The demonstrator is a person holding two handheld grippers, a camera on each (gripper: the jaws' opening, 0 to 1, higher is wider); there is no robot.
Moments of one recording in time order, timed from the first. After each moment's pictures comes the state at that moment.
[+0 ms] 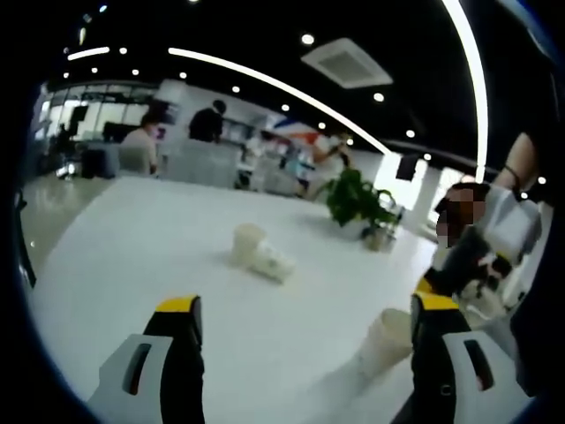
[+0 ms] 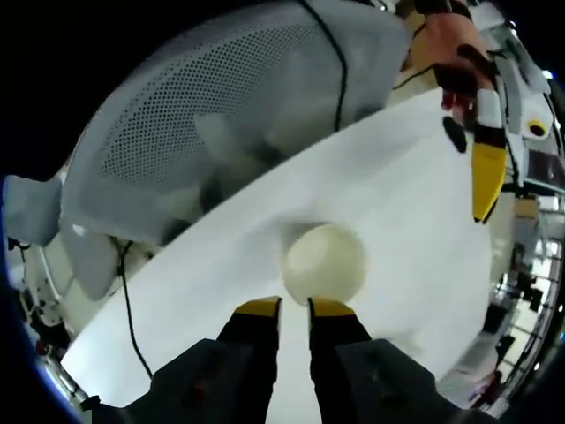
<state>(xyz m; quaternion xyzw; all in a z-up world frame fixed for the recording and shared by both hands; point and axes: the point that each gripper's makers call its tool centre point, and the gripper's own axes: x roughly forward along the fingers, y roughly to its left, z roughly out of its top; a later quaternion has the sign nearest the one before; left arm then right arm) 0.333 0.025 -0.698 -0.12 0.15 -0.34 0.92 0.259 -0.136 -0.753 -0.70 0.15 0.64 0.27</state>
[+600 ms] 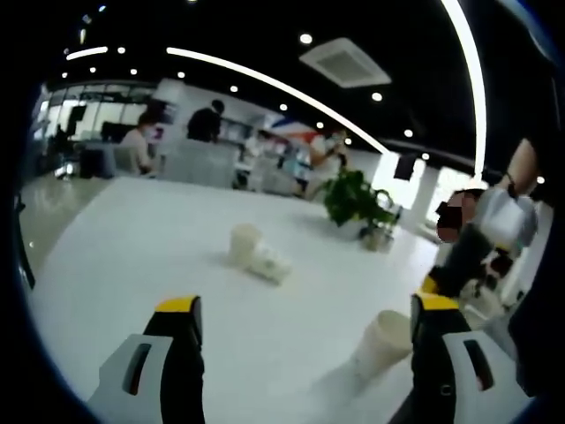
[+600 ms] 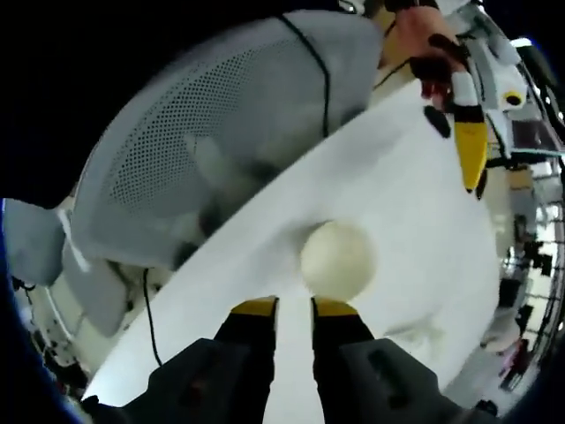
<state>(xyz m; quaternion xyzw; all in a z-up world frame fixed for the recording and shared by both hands) 0.332 0.021 -0.693 -0.12 0.16 -0.35 0.92 0.245 -0.145 -0.740 -0.63 0.20 0.66 0.37</state>
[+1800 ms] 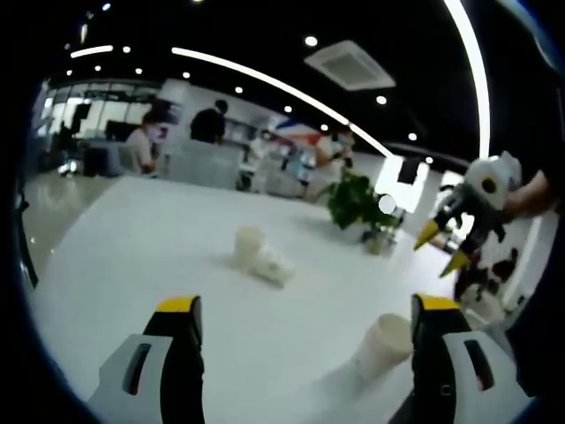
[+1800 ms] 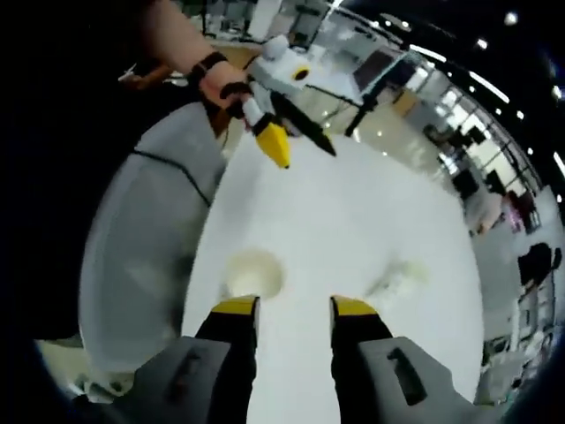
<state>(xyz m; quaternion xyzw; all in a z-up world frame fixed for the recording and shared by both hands) 0.332 0.026 -0.687 -0.12 0.16 -0.34 0.92 0.296 -0.136 -0.665 -0.42 0.23 0.57 0.67</state>
